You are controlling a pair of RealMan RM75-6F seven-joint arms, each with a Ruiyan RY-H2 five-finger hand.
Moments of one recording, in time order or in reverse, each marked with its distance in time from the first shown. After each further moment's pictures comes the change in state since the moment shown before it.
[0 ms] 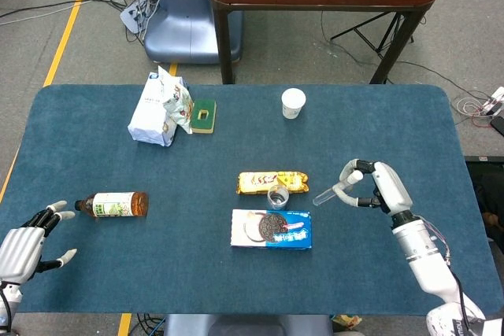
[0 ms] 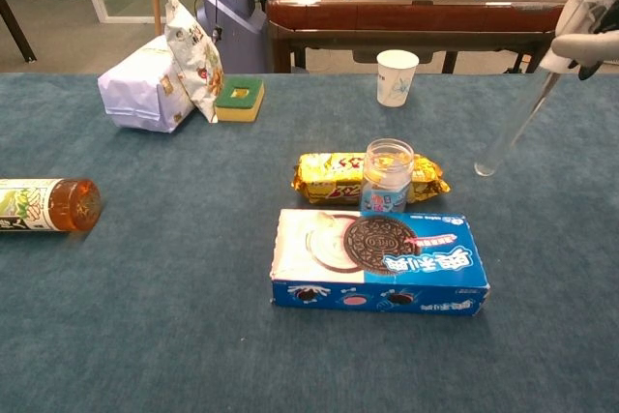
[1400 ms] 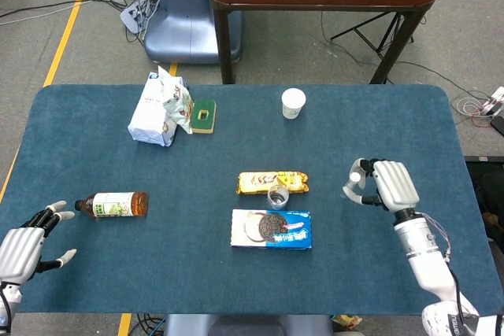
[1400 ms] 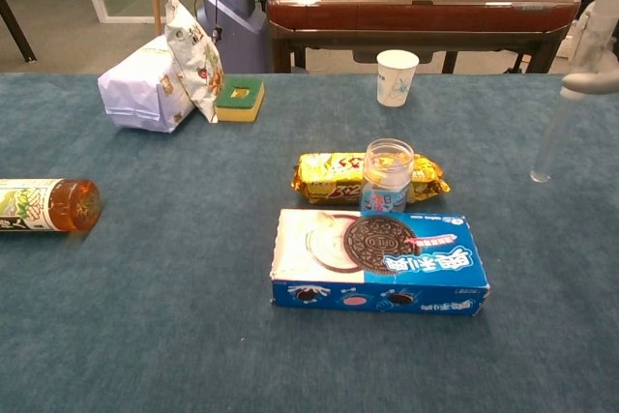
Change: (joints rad) left arm 0.001 0.002 0.000 -0.002 -0.003 0.002 0.003; right arm 0.019 -0.031 -0.008 0.008 0.122 0.046 -0.558
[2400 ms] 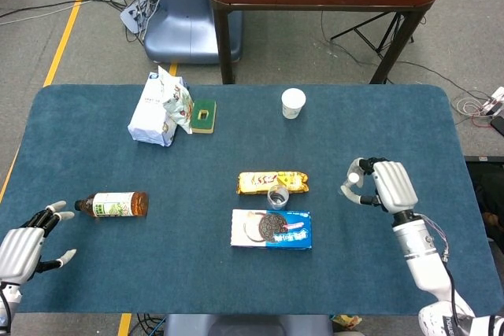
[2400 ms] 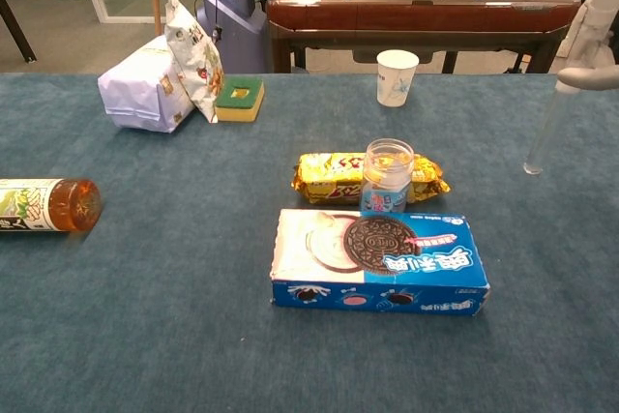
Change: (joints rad) left arm 0.001 0.002 0.001 -0.004 0.000 0.000 0.002; right arm -0.024 -0.055 0.002 0.069 -0.107 0.041 0.118
